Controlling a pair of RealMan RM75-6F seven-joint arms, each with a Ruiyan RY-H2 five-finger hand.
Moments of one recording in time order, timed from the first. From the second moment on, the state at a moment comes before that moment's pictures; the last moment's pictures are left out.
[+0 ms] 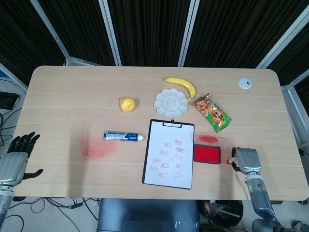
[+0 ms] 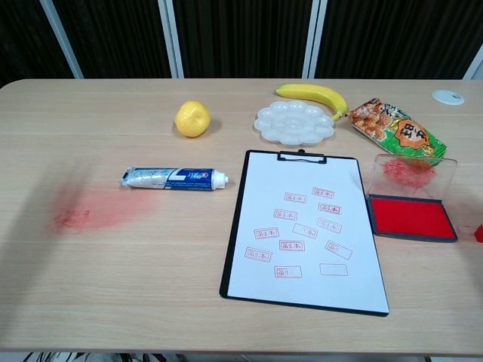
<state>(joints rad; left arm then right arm) -0.16 -1.11 -0.02 -1.68 1.41 1.34 0.15 0.36 -1.45 0.08 -1.42 -1.04 1.10 -0.45</state>
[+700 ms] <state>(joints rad) -0.16 -1.11 -0.02 -1.68 1.41 1.34 0.16 0.36 -1.45 0.07 -1.43 -1.05 1.10 -0.45</state>
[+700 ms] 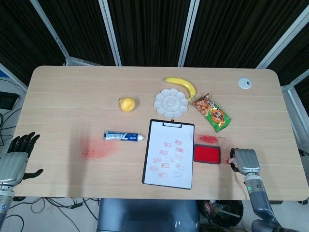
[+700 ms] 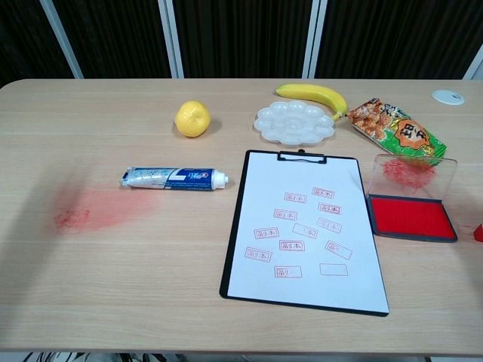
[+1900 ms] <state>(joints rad) -0.16 -1.10 -0.02 -1.69 1.40 1.33 0.14 0.36 -1.40 0.06 -1.46 -1.27 1.11 -0.20</state>
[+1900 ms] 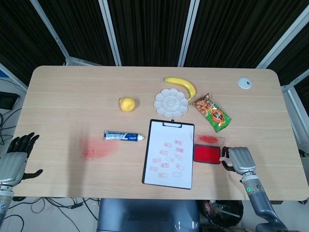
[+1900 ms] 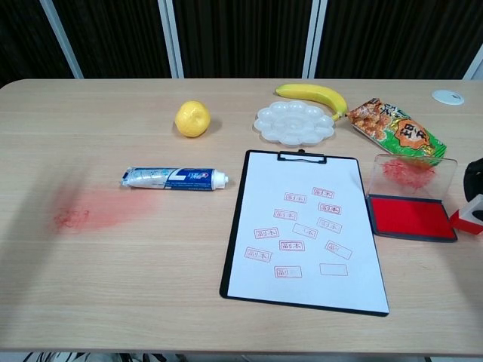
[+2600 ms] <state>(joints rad) -0.16 -1.11 -0.02 -1.69 1.40 1.33 0.14 0.39 -1.38 0.02 -1.49 -1.50 1.16 -0.03</state>
